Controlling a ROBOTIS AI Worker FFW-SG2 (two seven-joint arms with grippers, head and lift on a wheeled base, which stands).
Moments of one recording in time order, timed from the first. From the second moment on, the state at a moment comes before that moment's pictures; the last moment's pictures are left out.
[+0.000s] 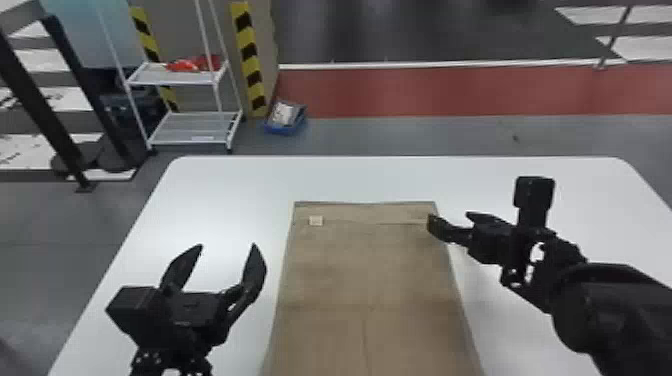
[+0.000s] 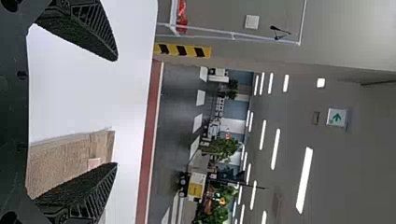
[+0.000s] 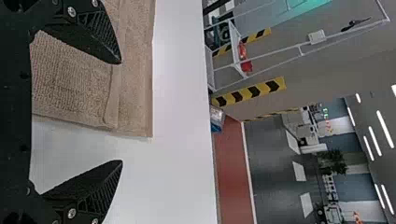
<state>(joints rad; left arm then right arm) 0.43 0.11 -0.01 -1.88 0.21 -0.09 -0.02 -0.22 -0.19 0.12 -1.38 -0.35 0.47 0.27</state>
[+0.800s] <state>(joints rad) 0.37 0.14 -0.06 -1.84 0.22 -0.05 -0.02 -0.30 -0.17 0.20 -1.27 -0.27 0.52 0.25</state>
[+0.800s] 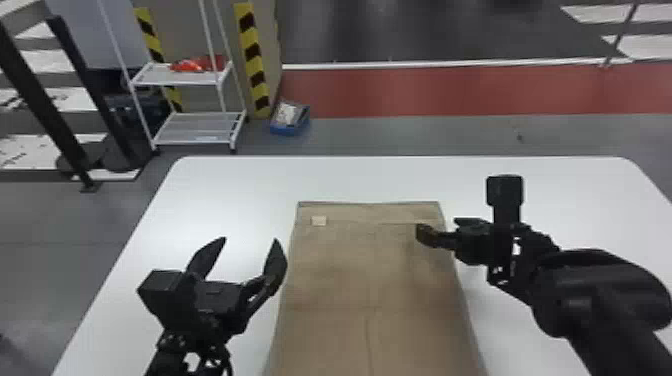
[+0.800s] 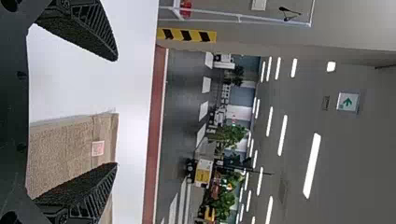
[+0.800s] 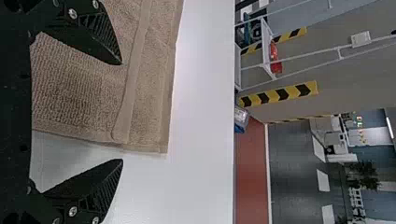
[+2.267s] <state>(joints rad) 0.33 0.16 -0.09 -1.80 0.24 -0.05 -0.02 -0.31 -0.16 0.20 -1.22 -0.26 0.46 0.26</state>
